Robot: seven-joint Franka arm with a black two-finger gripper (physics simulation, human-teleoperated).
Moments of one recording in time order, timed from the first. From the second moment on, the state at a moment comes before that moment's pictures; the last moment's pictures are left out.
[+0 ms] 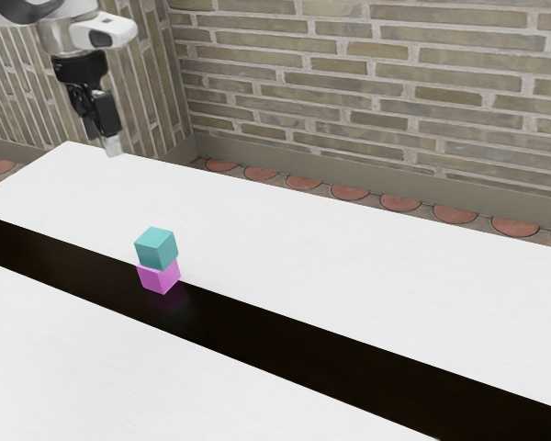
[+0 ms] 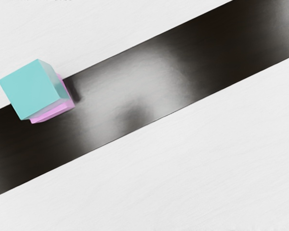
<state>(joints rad) 0.22 -0.07 -0.12 -1.57 -0.02 1.44 0.55</state>
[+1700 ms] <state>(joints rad) 0.27 0.41 -0.09 -1.65 0.12 2.00 0.04</state>
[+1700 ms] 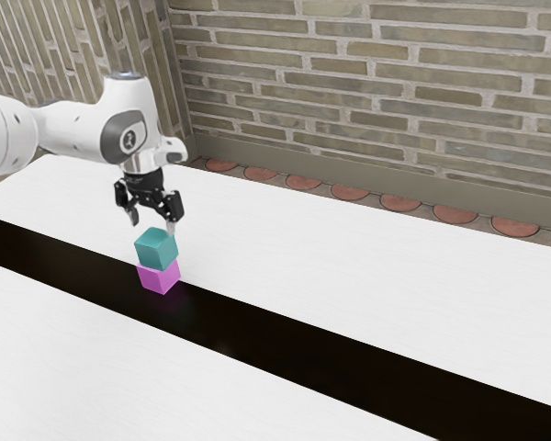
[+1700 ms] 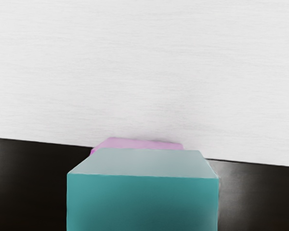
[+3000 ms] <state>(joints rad) 0.27 0.48 -0.10 -1.65 0.10 2.07 0.15</state>
